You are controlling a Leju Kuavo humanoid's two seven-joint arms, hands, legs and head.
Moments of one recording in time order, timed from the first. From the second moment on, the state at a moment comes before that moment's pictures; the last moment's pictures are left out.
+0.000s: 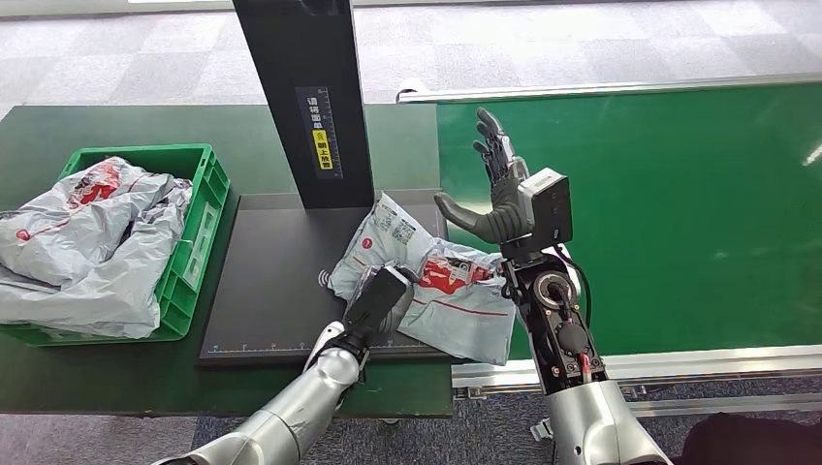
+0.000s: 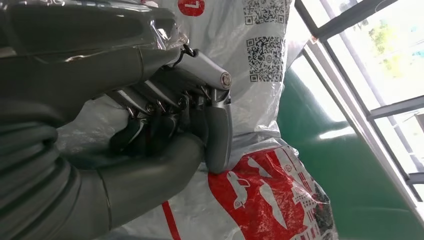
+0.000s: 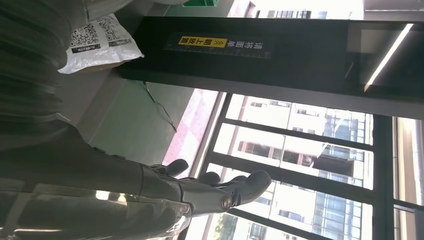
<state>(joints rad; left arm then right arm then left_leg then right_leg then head) -0.62 -0.35 -0.39 -0.45 -0.30 0.25 -0.49 -0.62 0.16 0.21 -1.01 0.13 0.05 -0.47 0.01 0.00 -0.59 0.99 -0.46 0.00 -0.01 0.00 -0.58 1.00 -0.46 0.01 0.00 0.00</state>
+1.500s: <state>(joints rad) -0.45 -0.25 -0.48 -0.83 -0.63 0.13 -0.32 -0.59 0.13 0.21 -1.01 0.16 0.07 -0.48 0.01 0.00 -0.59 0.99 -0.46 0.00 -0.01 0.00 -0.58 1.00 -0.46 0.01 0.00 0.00</state>
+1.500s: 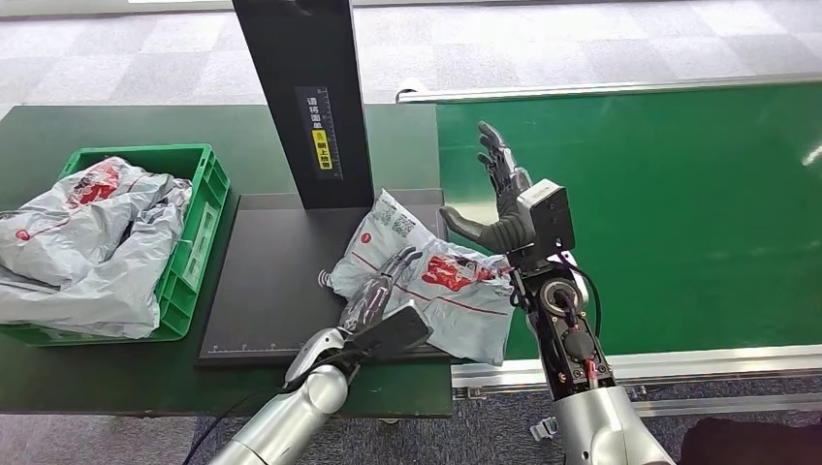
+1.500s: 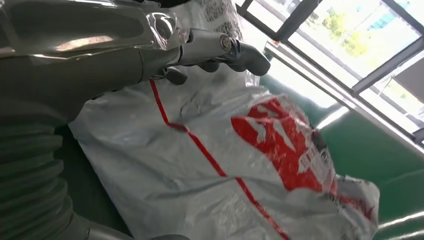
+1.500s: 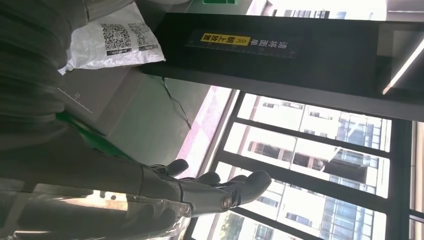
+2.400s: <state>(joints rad) -0.62 -0.30 -0.53 -0.54 -0.87 -0.01 -0.17 -0.57 0.15 0.20 -1.01 0.23 0.07 -0.45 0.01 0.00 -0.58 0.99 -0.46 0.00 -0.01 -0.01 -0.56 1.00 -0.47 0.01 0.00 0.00</state>
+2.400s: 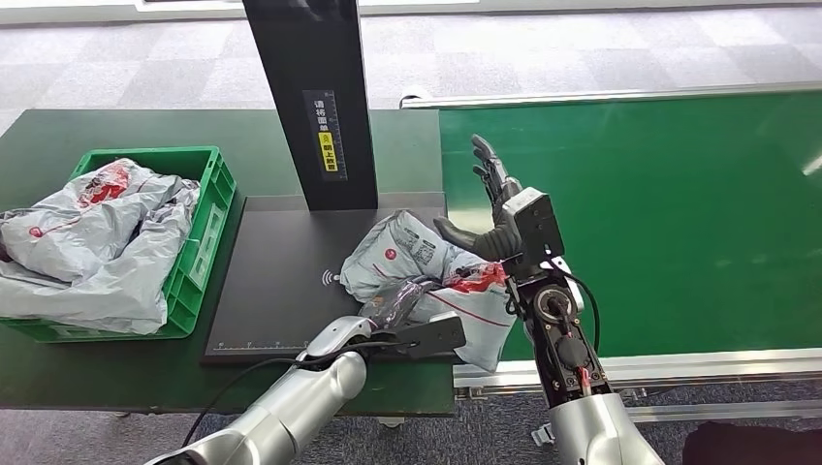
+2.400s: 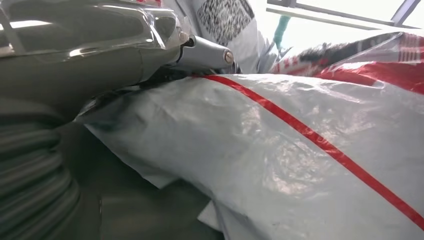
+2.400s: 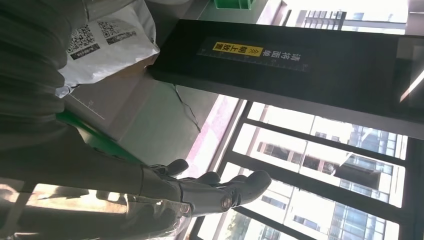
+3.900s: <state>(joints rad) -0.44 -0.24 -0.26 -0.95 -0.72 0.58 -0.42 -0.52 0.13 0.17 -1.09 0.24 0.08 -0.42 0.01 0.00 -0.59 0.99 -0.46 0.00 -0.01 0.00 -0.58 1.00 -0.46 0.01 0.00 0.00</state>
